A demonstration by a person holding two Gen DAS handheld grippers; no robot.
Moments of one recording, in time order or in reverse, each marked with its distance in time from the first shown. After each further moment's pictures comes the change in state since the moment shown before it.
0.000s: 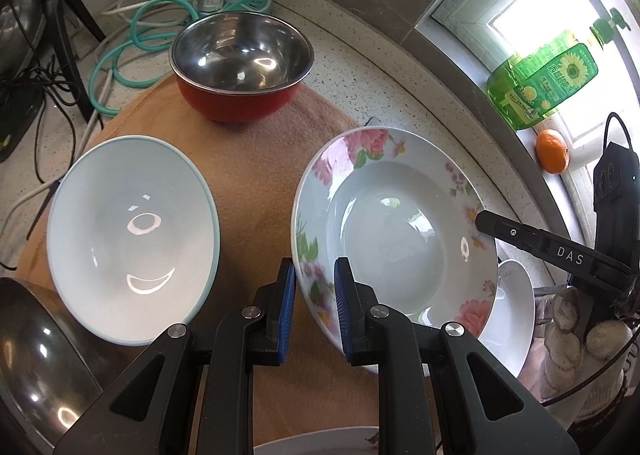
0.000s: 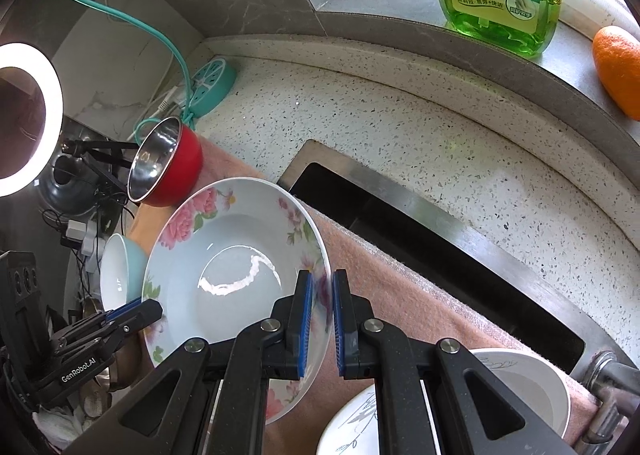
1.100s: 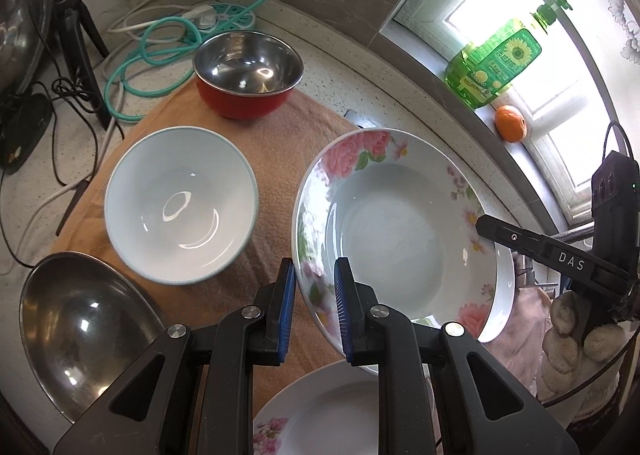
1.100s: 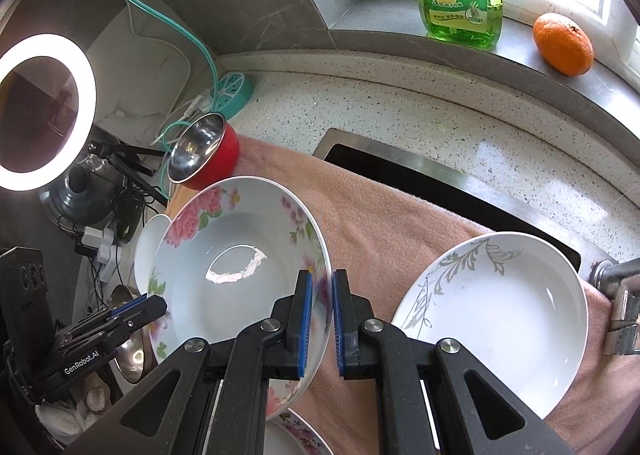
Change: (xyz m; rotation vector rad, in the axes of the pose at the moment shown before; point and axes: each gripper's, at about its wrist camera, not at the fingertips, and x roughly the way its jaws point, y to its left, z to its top) left arm -0.054 0.020 -0.027 0.104 -0.002 -0.077; right arm -0.051 0.043 -0.064 0.080 -0.088 -0.029
